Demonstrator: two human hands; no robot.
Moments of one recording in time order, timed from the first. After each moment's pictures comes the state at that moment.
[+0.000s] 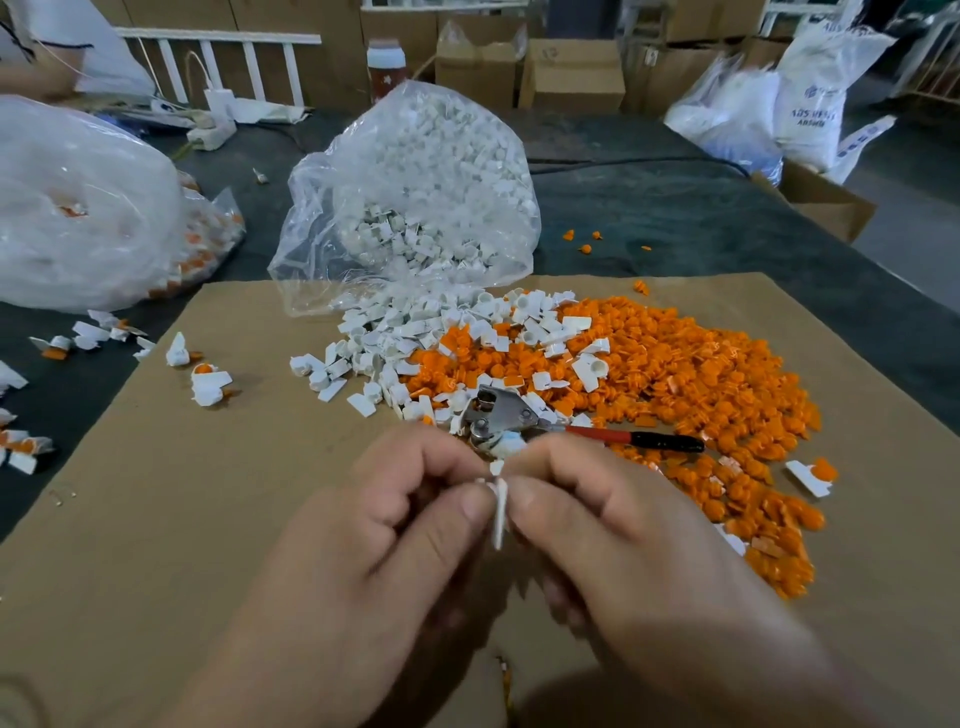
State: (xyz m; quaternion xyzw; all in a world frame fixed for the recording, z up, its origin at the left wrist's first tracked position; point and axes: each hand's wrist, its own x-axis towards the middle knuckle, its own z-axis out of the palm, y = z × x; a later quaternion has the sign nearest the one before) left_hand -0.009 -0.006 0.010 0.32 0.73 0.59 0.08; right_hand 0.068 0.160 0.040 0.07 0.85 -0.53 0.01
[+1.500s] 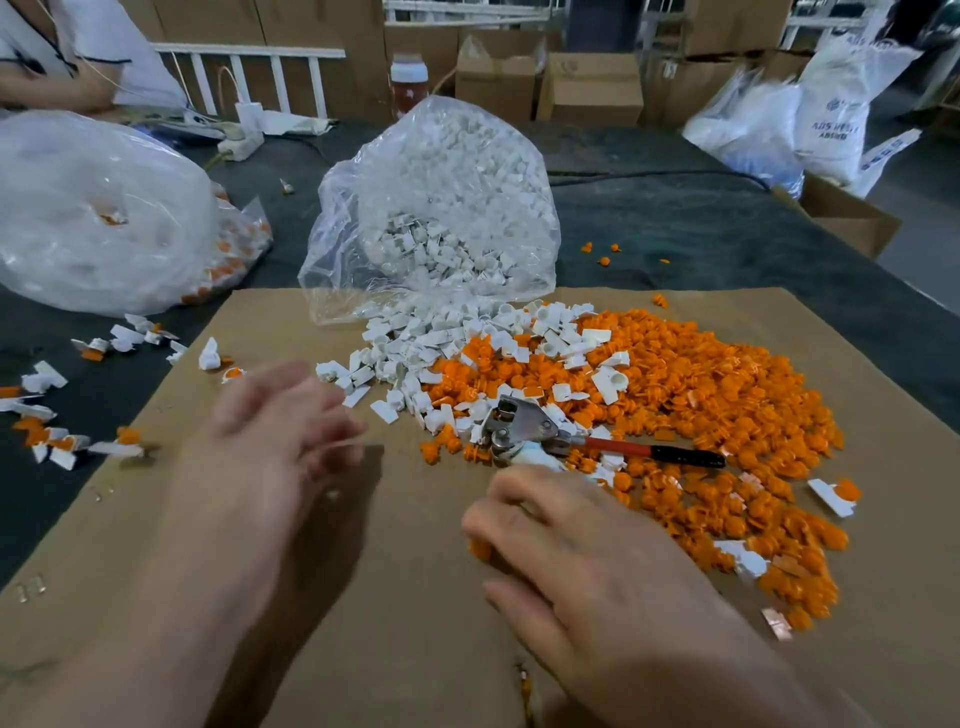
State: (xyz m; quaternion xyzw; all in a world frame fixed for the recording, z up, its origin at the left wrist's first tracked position) left_hand -0.074 -0.026 0.000 0.03 0.72 0.70 0.01; right_hand 0.059 0.152 0.022 -0.12 0.97 -0.18 -0.06
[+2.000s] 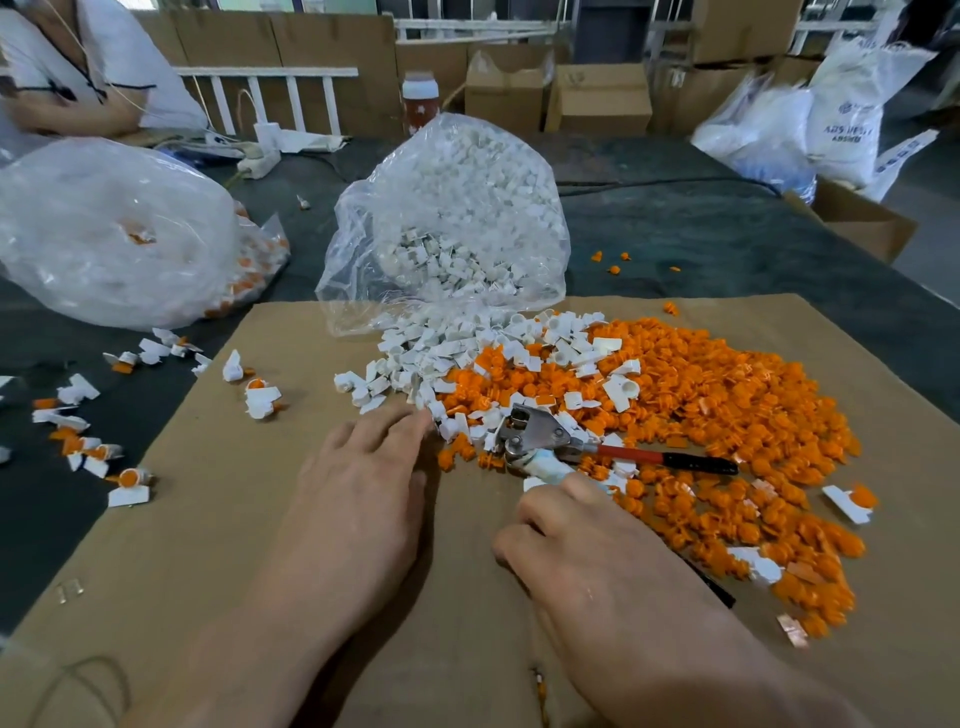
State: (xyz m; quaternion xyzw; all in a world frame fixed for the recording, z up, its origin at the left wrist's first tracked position) left_hand -0.067 -0.013 -0.015 0.30 0.93 0.18 -0.09; right_hand 0.053 0.145 0.021 -0.10 0.99 -0.08 0.01
